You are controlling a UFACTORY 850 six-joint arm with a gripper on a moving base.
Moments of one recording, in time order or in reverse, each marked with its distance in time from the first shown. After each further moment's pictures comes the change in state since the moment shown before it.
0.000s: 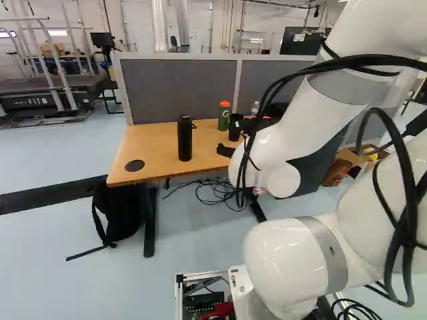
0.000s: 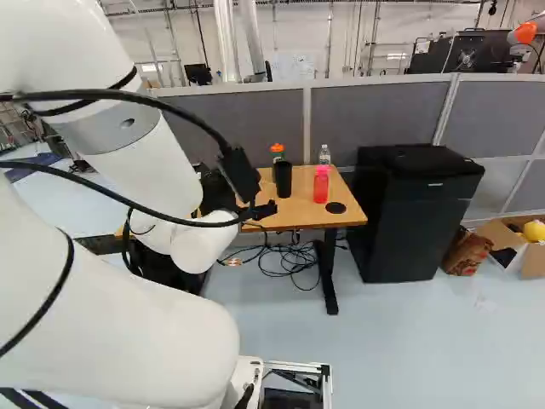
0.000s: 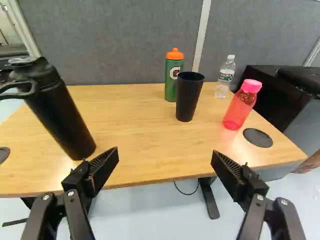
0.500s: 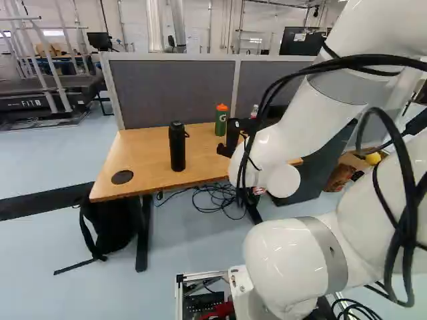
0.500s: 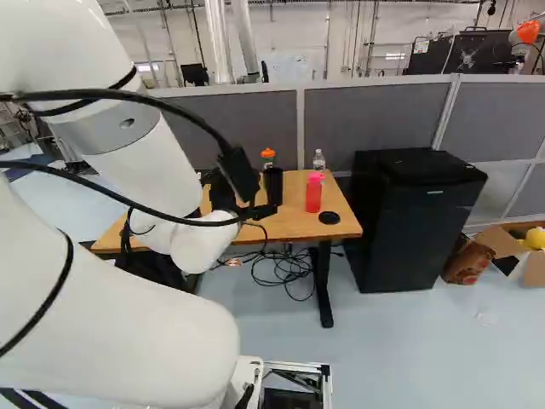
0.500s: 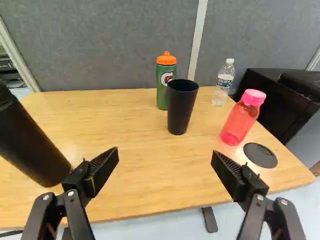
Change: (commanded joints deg) arm 0.0 0.0 0.0 0.0 0.0 0.0
